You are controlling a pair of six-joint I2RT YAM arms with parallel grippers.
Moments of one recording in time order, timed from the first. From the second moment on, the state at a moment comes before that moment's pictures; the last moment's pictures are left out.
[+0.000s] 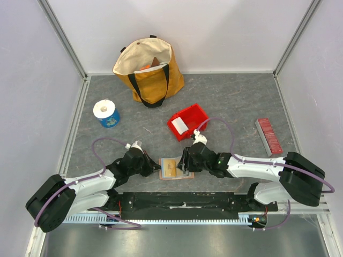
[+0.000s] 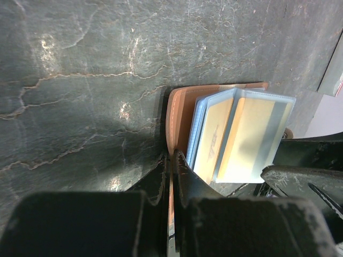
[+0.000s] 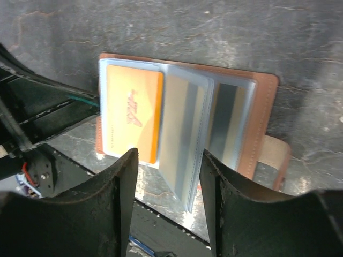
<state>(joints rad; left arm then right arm) -0.72 1.04 0.15 0.16 0.09 -1.19 1.06 1.34 0.59 -0.03 0.12 0.97</state>
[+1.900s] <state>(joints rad) -0.72 1.04 0.15 0.16 0.09 -1.19 1.08 1.33 0.61 -0.02 0.12 0.95</state>
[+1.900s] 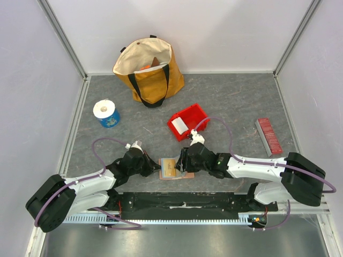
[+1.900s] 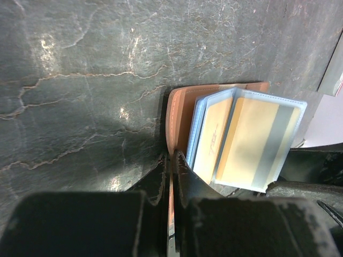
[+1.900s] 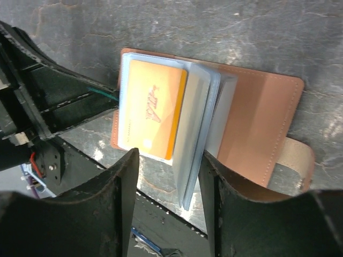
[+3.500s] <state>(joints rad) -0.72 1.01 0.32 -0.07 0.09 -1.07 1.08 1.28 0.68 -0.40 0.36 0.90</state>
